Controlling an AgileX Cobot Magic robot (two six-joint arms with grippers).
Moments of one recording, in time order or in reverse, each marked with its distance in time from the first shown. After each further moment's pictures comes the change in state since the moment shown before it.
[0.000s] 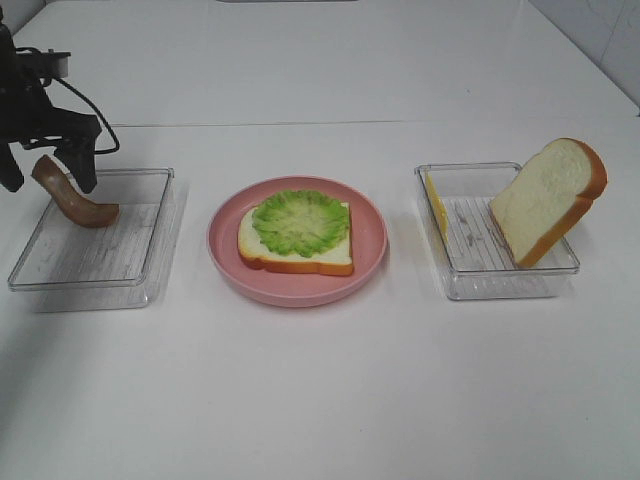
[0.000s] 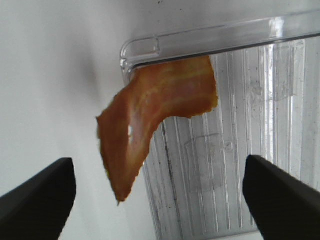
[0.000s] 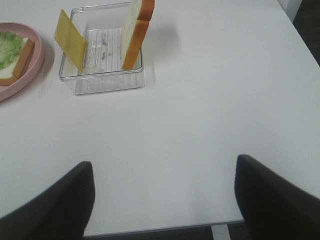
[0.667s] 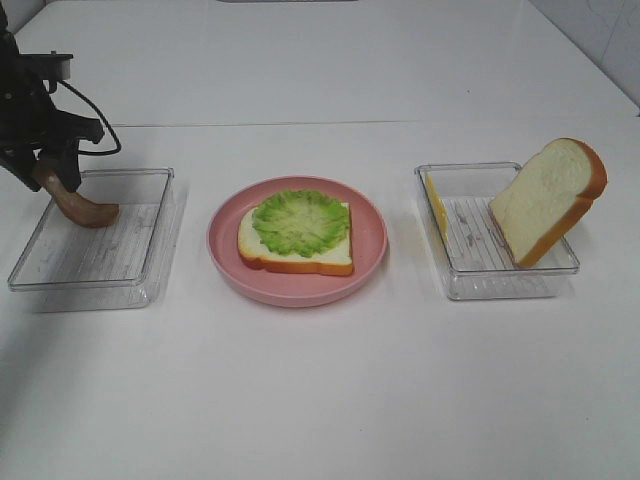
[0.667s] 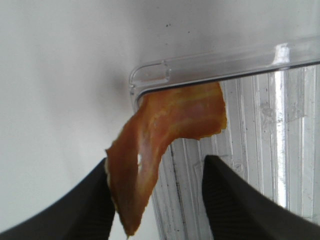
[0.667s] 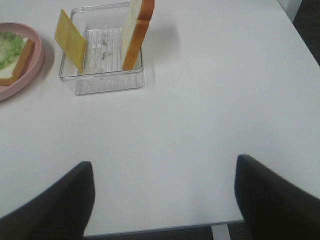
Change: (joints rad) left arm 0.000 0.017 0.000 0.014 -0.046 0.004; right arm 0.000 0.000 0.000 0.000 0.000 0.000
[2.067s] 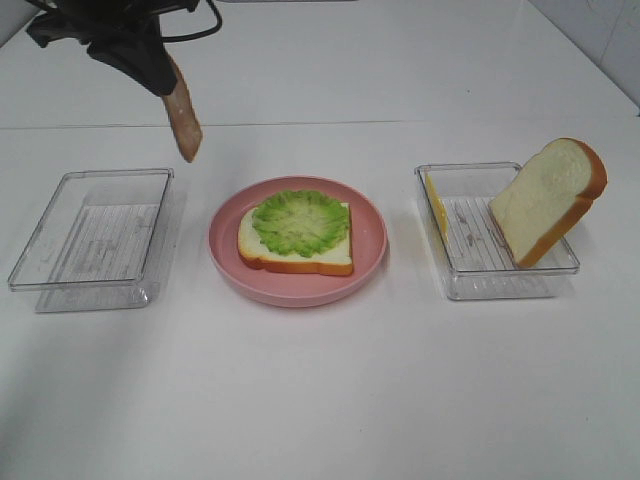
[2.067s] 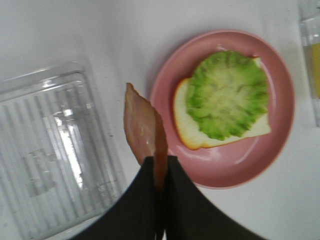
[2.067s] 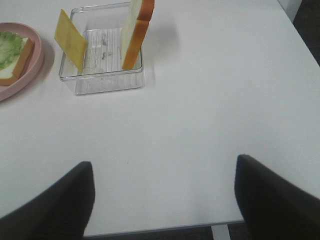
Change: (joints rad) left arm -0.252 -0.270 -0.017 -0.265 0.067 -0.084; right arm 0.000 0.000 0.000 0.000 0.000 0.000
